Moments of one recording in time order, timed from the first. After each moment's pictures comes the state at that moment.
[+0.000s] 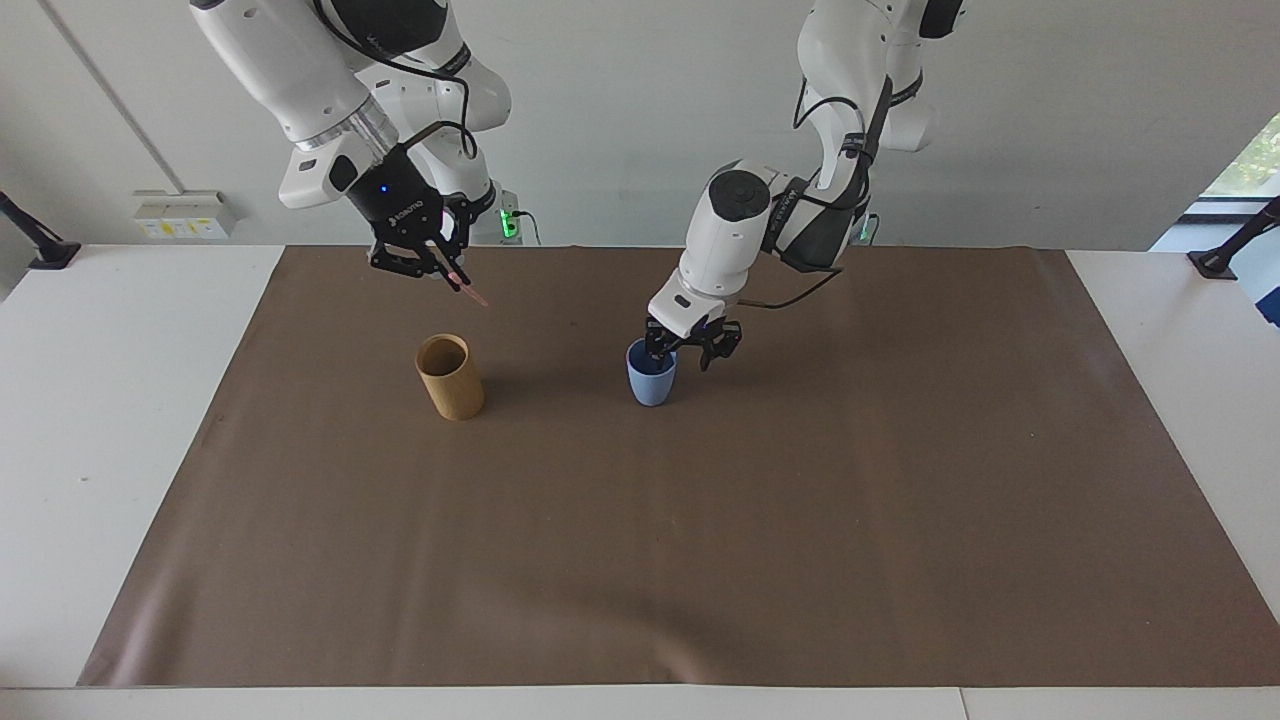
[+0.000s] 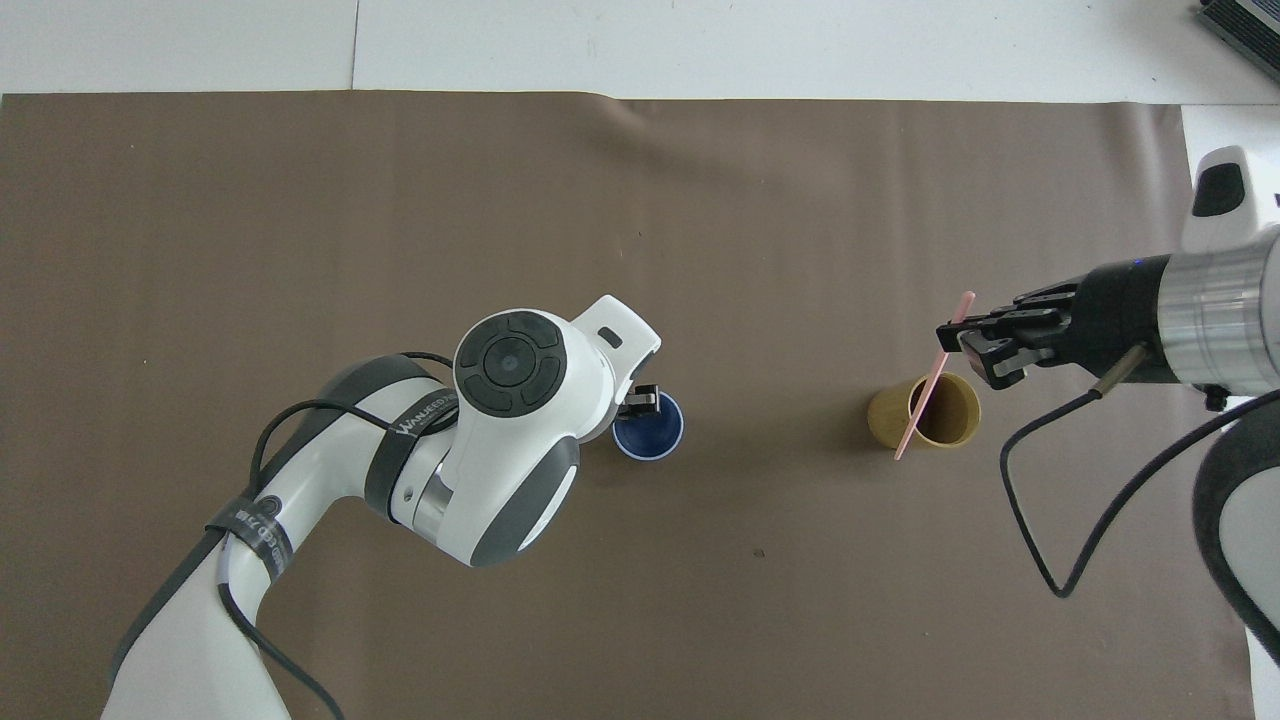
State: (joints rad) left arm -0.58 0.22 -0.08 -1.89 -0.12 2.20 -0.57; right arm 0.16 -0.12 -0.04 -1.81 0.36 1.85 -0.45
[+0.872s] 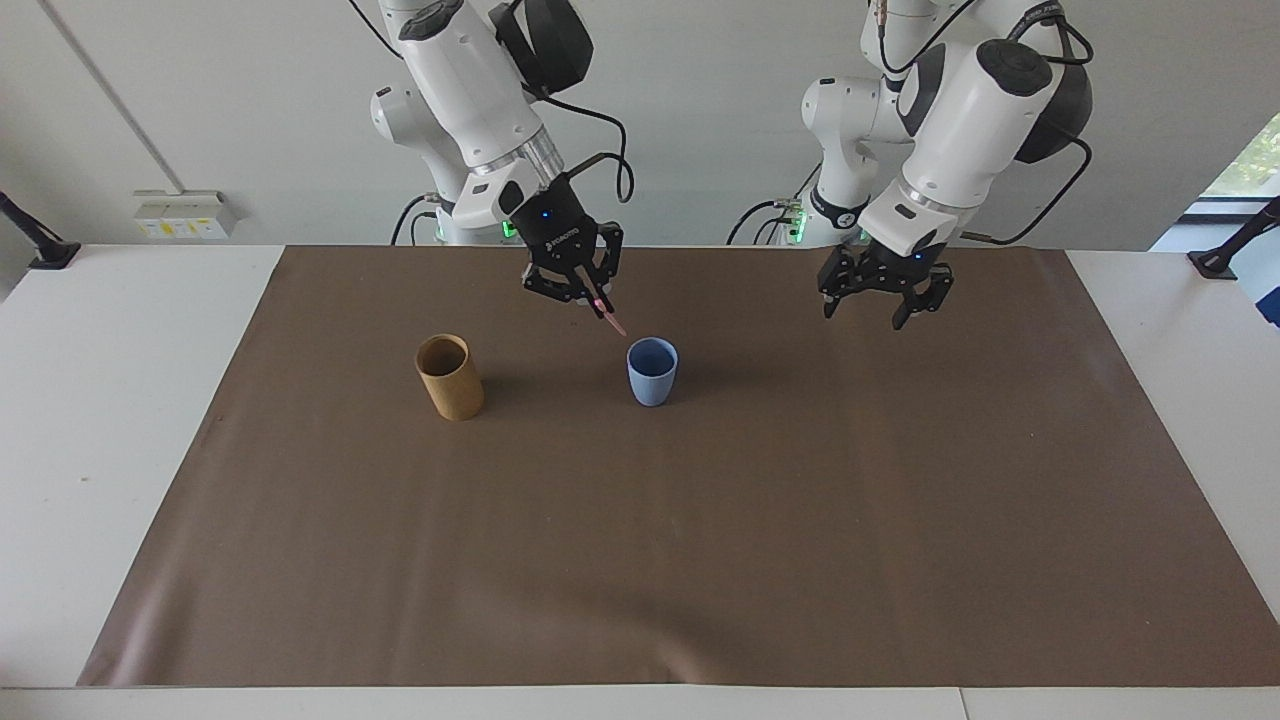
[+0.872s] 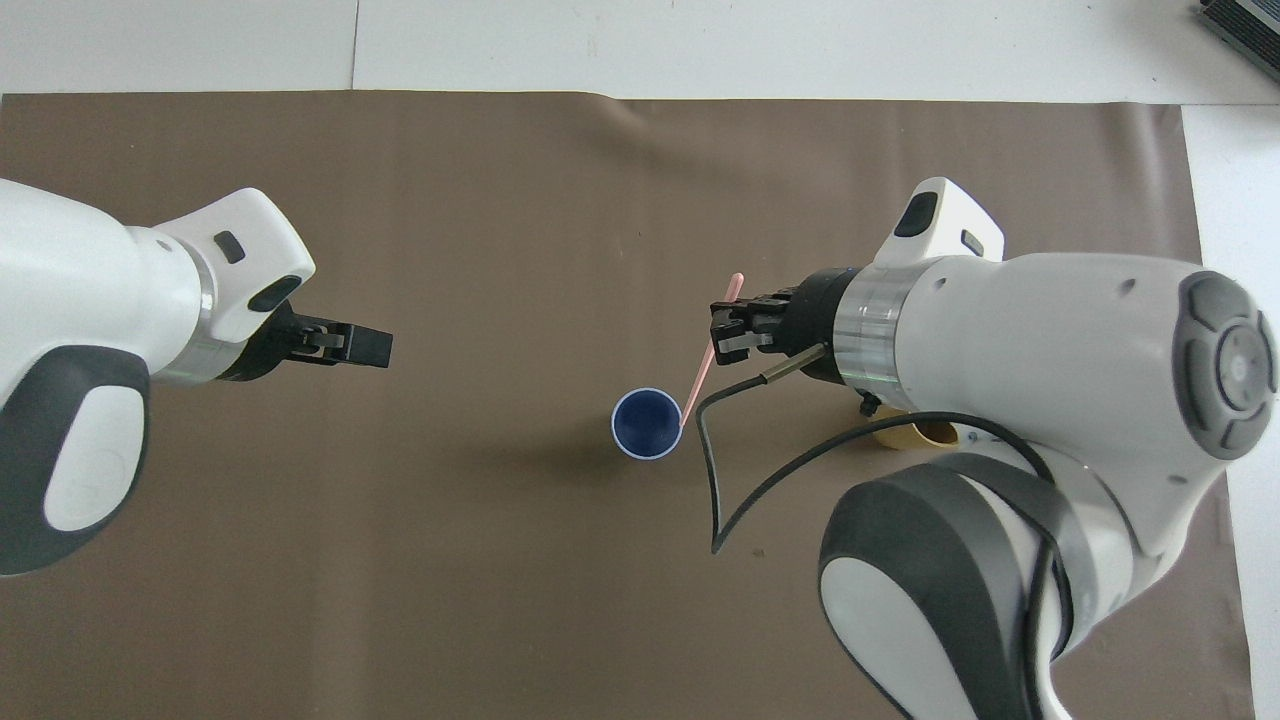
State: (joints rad) left arm -0.20 -0.06 -0.07 -1.82 -0.11 1.86 -0.03; right arm 0.46 -0.01 -0.04 -1.85 0.36 2.26 -0.04
